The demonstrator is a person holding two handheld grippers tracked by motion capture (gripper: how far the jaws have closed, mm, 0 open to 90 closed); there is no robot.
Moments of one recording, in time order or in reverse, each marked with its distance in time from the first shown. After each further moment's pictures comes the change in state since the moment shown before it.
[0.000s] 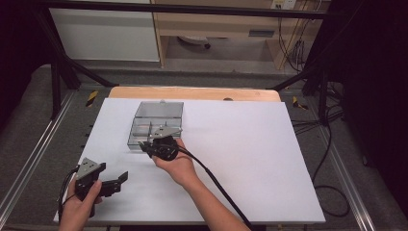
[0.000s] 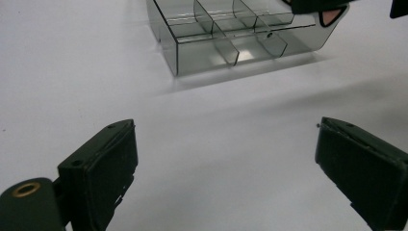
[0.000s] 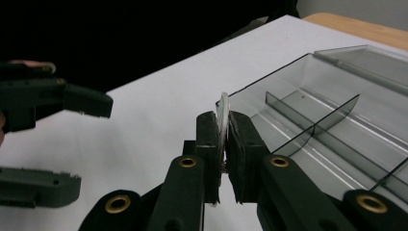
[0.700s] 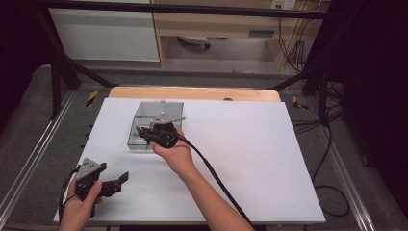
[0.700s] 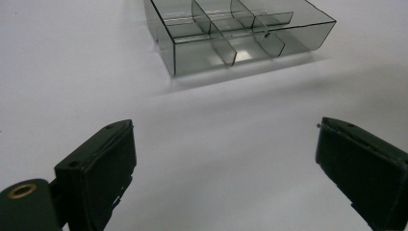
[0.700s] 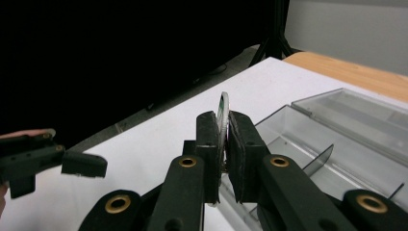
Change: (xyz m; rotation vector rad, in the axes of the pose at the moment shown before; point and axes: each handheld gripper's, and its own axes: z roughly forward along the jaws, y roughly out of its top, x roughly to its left) left arm -0.001 0.000 0.001 -0.001 -0.003 0.003; right arm -0.011 0.034 -0.003 -0.101 -0.013 0.043
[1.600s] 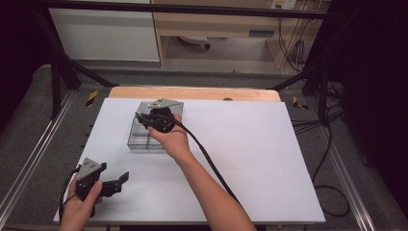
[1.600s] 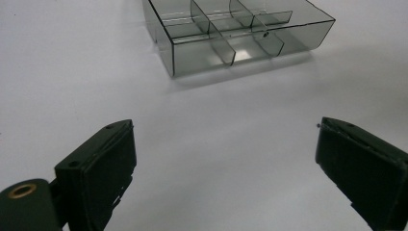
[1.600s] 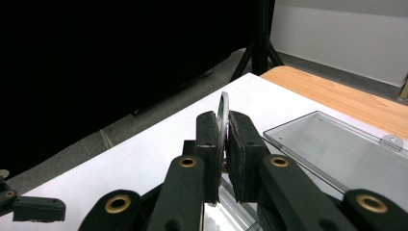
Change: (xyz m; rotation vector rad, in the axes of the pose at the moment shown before) left arm -0.001 0.000 0.000 -0.001 -0.001 0.007; right arm -0.022 0.031 0.020 0.006 -0.047 -0.005
